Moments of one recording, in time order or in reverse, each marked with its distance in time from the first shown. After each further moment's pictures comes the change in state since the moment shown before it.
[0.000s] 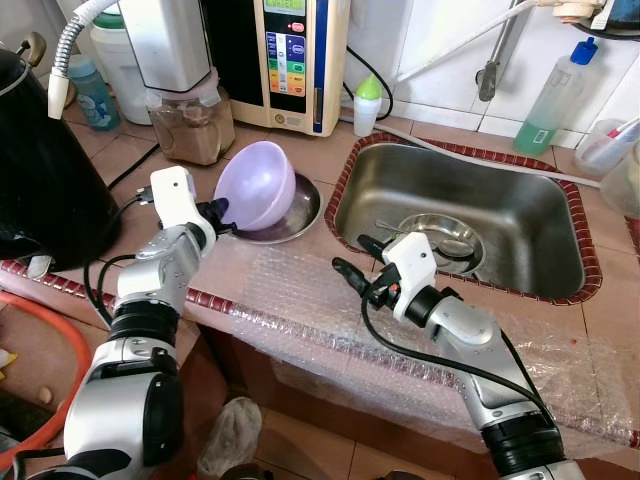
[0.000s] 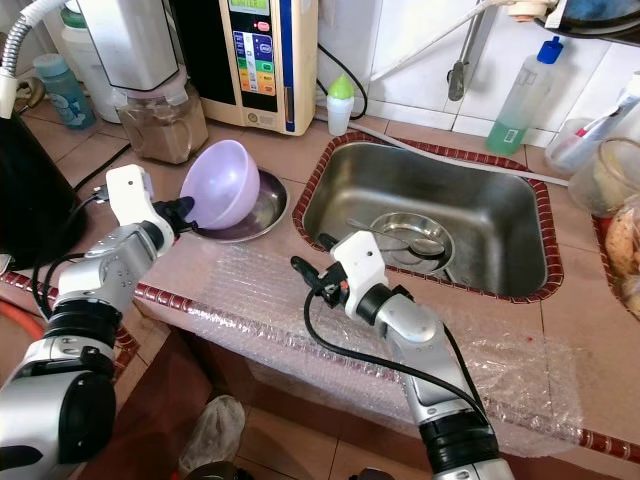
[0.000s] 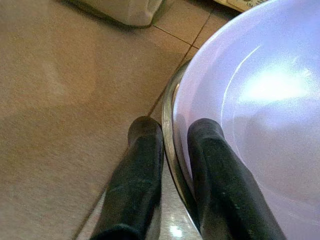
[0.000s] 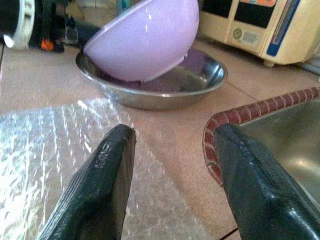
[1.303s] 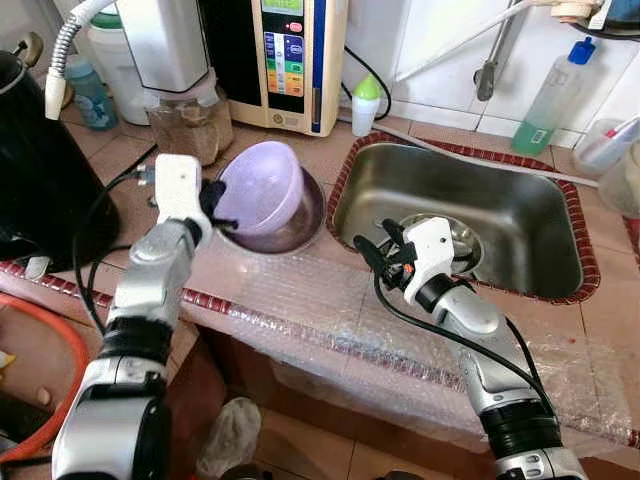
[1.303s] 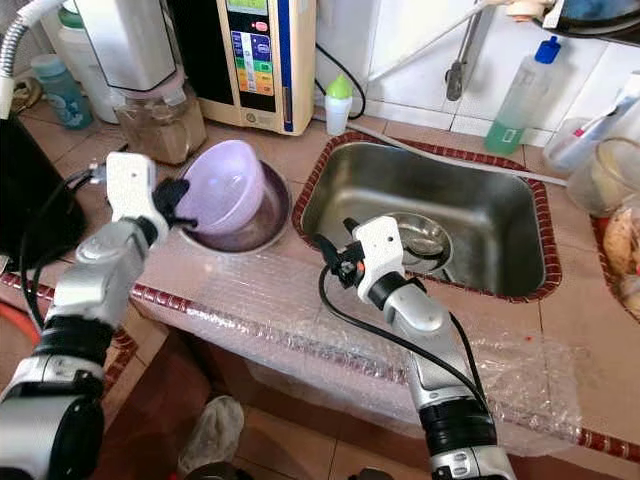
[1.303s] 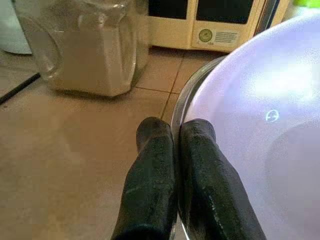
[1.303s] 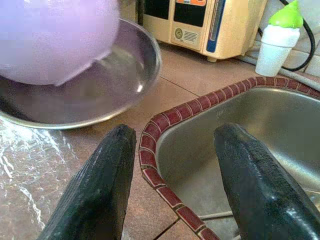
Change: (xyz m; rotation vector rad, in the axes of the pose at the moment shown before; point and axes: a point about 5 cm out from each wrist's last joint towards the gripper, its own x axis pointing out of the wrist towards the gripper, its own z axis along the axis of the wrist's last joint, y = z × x) left arm -0.014 -0.007 0.009 0.302 -0.169 -0.074; right arm 0.001 -0.026 0.002 0.053 -0.028 -0.197
